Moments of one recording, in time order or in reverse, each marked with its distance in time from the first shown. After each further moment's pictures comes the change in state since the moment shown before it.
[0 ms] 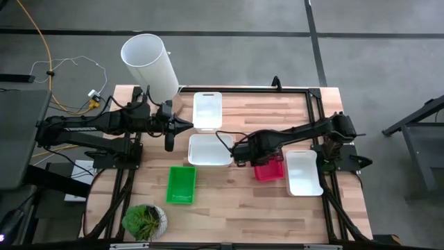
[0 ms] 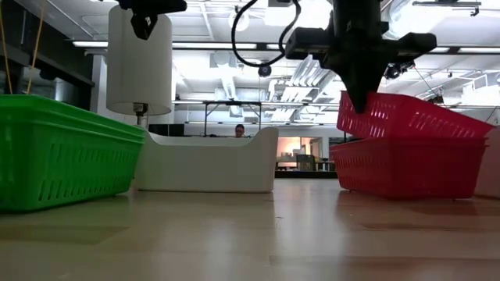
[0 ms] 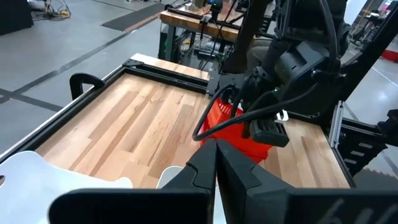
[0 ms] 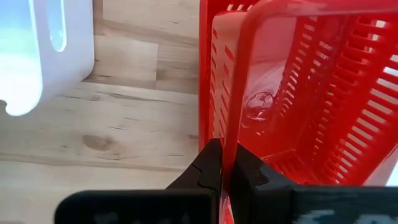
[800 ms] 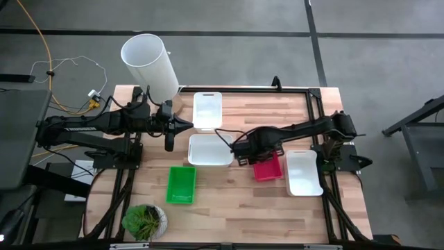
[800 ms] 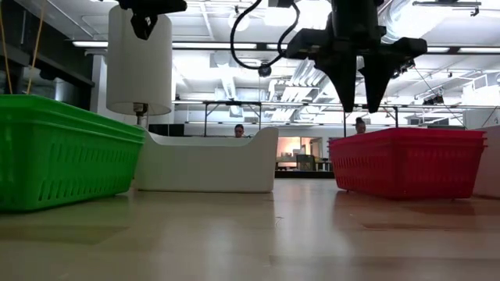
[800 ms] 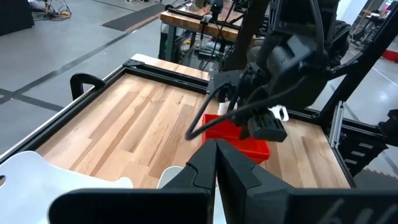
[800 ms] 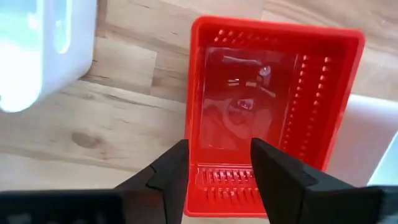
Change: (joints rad) left arm 0.000 0.000 0.000 0.000 -0.003 0.000; right arm -0.033 -0.012 0.000 -0.022 0.009 -0.148
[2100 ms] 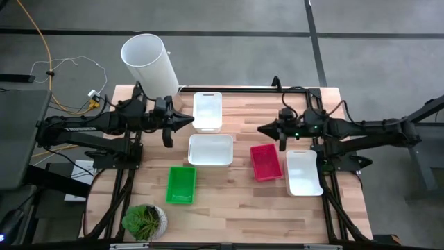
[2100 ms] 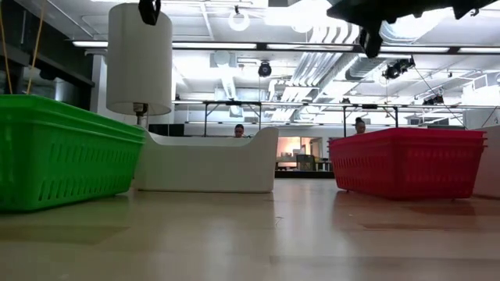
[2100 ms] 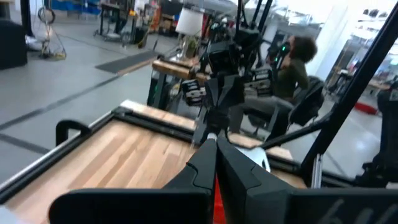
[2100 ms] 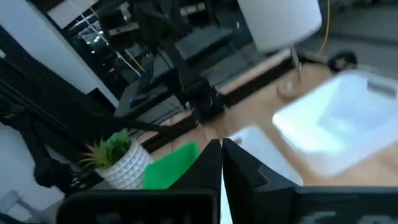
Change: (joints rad) left arm 0.000 0.000 0.000 0.212 -0.001 -0.049; right arm -0.192 -0.959 -0.882 1.381 -0.016 -0.937
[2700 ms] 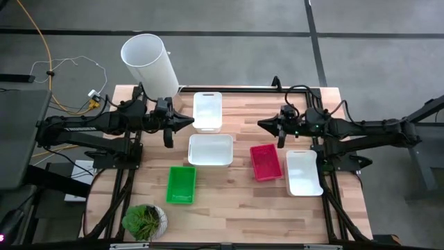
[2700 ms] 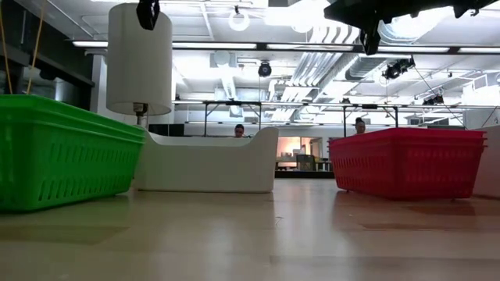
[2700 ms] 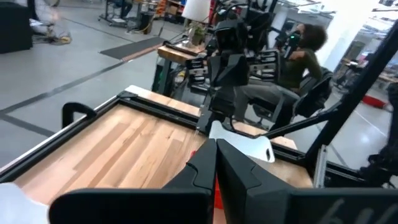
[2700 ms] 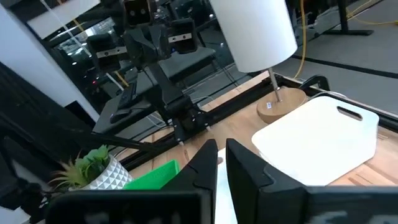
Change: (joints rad) left arm 0.000 0.000 0.000 -0.059 -0.013 -0.023; right arm -0.004 0.000 0.000 0.039 0.094 -0.056
